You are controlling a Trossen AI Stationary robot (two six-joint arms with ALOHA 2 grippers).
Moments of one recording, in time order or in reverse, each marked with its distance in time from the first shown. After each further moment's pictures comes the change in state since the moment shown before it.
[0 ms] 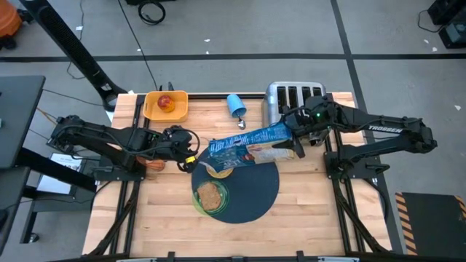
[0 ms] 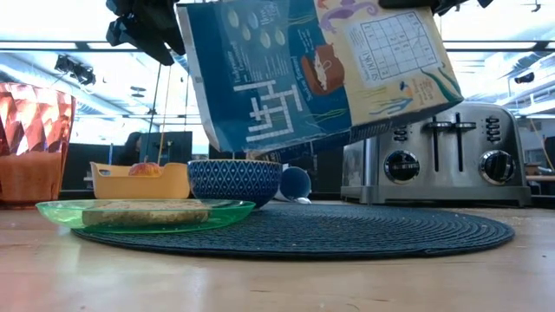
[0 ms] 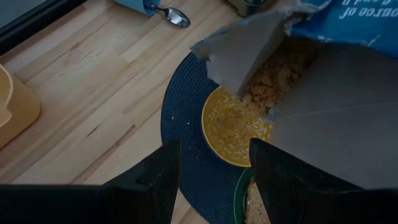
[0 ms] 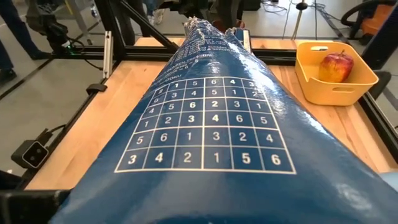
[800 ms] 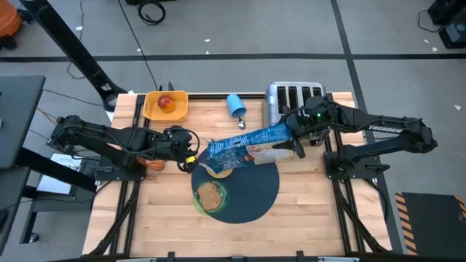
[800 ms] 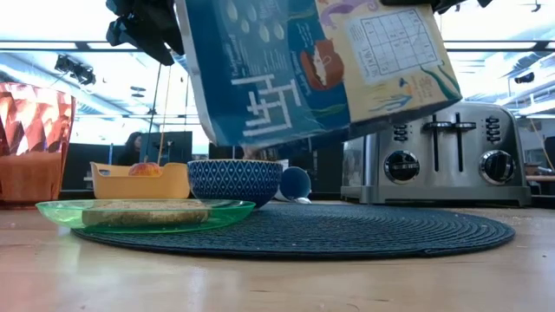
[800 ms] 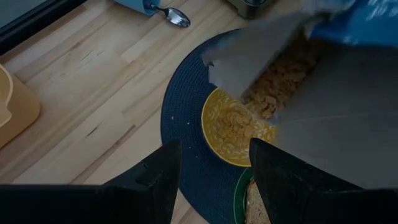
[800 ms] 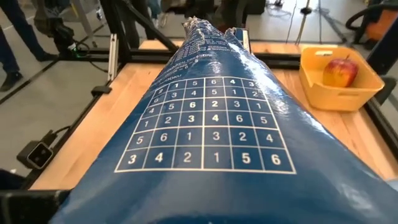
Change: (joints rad) left arm 0.000 0.000 0.000 0.000 0.000 0.000; right arm 0.000 -0.002 -0.002 0.016 -0.011 -0.005
